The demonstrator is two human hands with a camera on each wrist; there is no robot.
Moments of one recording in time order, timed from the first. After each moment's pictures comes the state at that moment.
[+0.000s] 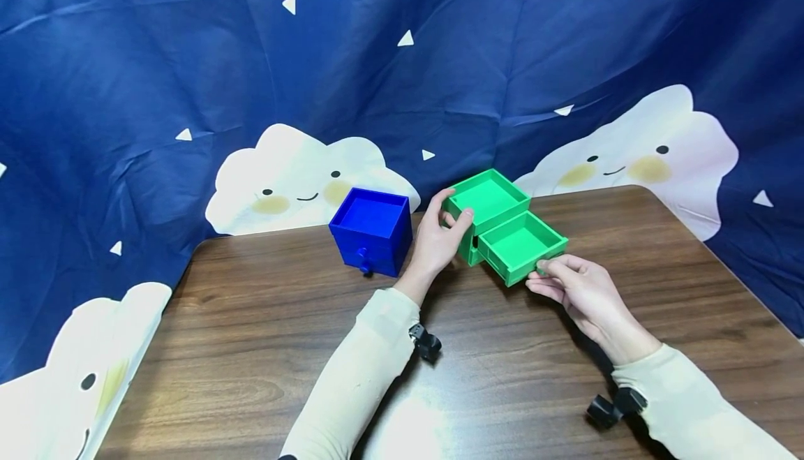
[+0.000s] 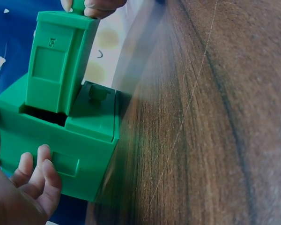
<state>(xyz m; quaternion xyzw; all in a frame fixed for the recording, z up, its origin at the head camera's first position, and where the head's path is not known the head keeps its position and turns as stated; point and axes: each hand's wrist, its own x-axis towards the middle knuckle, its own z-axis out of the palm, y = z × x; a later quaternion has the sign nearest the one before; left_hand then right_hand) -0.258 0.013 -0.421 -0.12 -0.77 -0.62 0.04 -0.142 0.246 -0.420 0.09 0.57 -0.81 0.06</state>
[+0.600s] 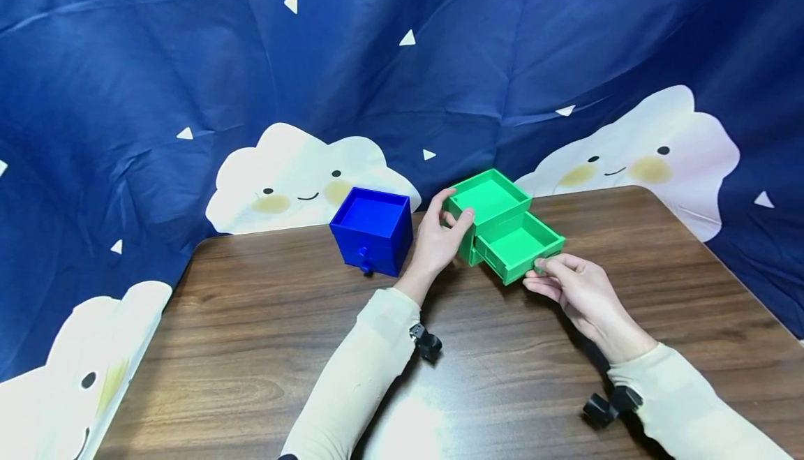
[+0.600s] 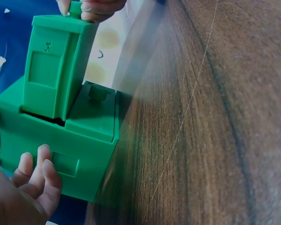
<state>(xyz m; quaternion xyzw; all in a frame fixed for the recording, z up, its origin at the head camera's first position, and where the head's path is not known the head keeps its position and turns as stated) -0.257 0.013 -0.420 -0.12 -0.77 -0.62 0.03 -0.145 0.242 -0.420 0.09 0.57 -0.81 0.06</state>
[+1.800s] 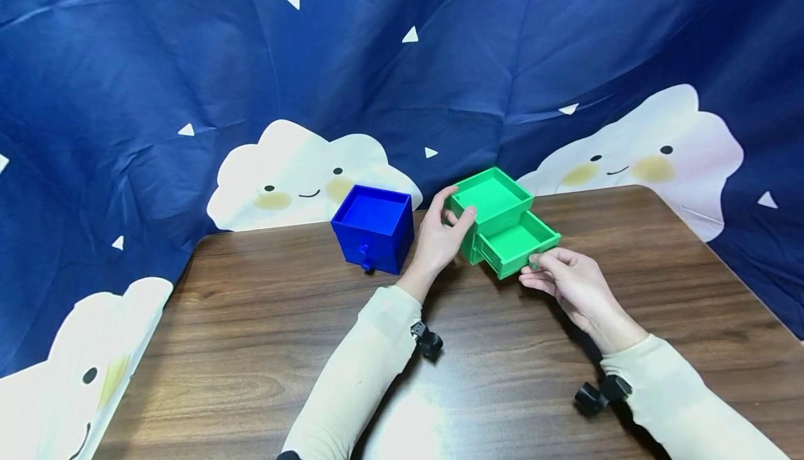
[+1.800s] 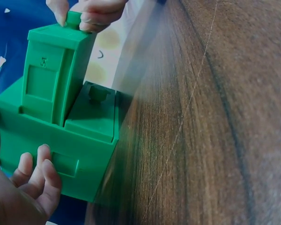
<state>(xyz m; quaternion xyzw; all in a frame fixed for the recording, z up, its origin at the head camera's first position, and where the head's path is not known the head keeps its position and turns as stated) -0.258 0.013 -0.421 -0.12 -0.77 -0.62 0.04 -0.156 0.237 -0.420 0.08 0.60 -0.79 0.06</state>
